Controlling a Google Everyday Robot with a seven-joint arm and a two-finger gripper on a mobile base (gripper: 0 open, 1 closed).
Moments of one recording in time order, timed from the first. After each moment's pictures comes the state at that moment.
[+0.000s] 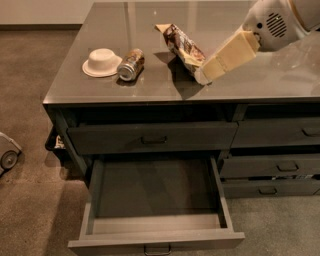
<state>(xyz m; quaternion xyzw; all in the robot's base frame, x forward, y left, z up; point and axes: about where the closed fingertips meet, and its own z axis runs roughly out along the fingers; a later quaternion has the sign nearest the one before) 0.529 -0.120 1.014 -0.43 0.82 0.17 0.33</state>
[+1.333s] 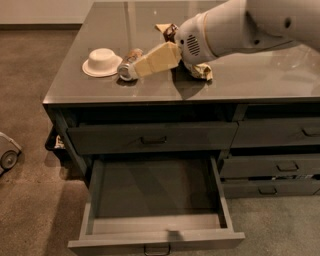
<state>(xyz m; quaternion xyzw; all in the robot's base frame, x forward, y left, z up) 0.586 -0.002 0.988 -0.39 0.78 0.25 0.43</state>
